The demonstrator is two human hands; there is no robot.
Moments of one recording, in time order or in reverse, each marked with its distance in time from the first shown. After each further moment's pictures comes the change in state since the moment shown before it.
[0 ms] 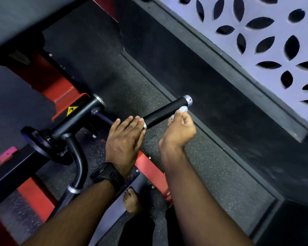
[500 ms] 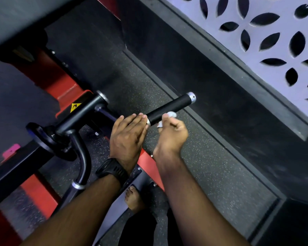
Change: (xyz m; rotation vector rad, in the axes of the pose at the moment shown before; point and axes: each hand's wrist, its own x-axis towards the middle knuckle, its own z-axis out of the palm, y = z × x) left_hand 0.000 0.000 0.000 -0.066 0.000 -0.072; right_hand -0.032 0.006 -0.007 -0.089 -0.051 0.166
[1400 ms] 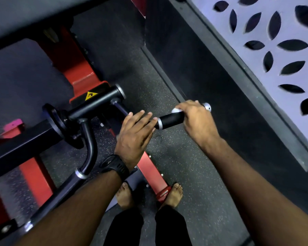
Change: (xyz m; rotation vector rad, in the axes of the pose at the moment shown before) left_hand -0.008 -0.013 0.004 -0.130 0.019 -0.003; right_hand 0.053 -0.079 0.002 -1.589 -0.841 -1.137
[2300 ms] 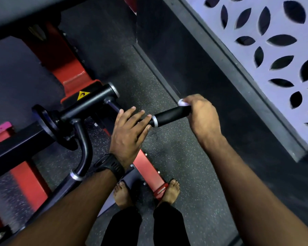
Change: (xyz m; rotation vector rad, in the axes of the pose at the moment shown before) left_hand 0.004 0.002 -0.006 -0.026 -0.035 -0.087; right_hand -0.002 0.027 -0.002 -0.050 0.158 0.239
